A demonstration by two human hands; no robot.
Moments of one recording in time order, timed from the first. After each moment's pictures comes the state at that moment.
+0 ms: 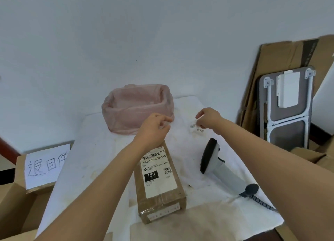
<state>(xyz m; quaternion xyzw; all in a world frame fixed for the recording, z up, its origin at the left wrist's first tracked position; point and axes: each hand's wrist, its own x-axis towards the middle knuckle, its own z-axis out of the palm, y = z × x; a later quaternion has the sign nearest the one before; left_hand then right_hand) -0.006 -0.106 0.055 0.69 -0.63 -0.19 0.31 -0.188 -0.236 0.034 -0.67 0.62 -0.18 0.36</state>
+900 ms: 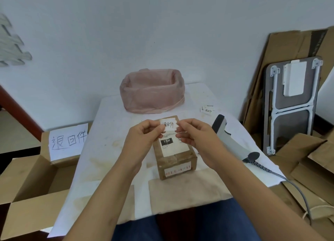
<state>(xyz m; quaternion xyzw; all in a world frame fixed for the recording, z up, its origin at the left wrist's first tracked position) 0.002 0.046 0.044 0.62 -0.39 -0.37 0.56 -0.160 -0.021 0.036 -0.50 0.39 -0.39 0.67</state>
